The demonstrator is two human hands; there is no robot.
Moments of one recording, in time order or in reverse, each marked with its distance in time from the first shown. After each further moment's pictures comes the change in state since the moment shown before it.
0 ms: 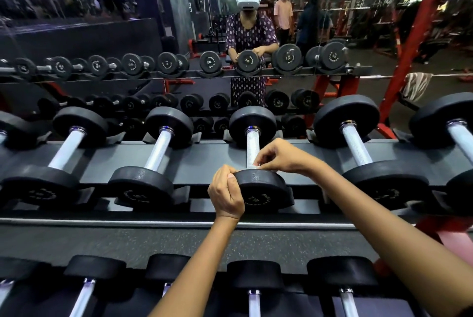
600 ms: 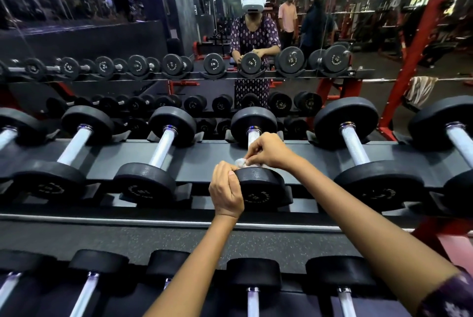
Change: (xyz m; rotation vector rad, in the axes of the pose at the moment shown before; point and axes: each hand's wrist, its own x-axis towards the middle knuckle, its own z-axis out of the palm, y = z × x) left_hand 0.002 0.005 -0.003 0.024 -0.017 0.028; right_hand 0.014 -0.016 0.008 -0.151 0.138 -0.010
